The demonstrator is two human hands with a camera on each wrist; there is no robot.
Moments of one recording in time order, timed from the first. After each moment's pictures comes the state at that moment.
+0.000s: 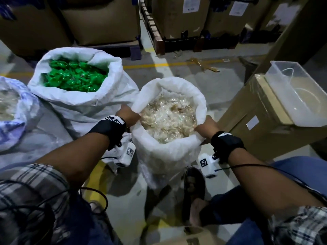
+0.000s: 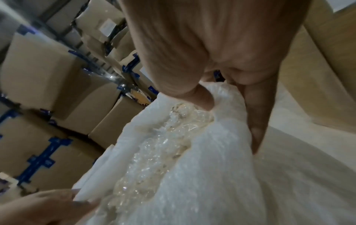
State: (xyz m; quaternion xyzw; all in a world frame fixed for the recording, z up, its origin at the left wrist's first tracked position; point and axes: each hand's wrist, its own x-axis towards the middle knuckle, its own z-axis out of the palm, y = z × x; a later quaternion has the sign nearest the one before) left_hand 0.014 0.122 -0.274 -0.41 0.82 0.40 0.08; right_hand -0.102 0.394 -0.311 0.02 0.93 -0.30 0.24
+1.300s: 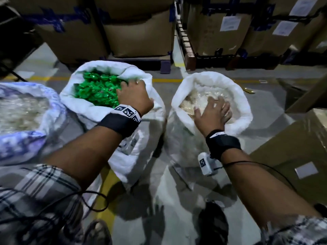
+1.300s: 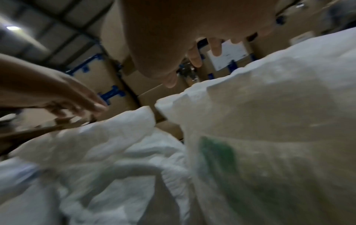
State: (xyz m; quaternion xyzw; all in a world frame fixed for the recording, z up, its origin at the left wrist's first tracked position) left_hand -0.043 0.037 -0.223 -0.37 0.92 0.03 -0.12; right_hand -0.159 0.241 -0.287 -0.16 0.96 -0.22 -0.07
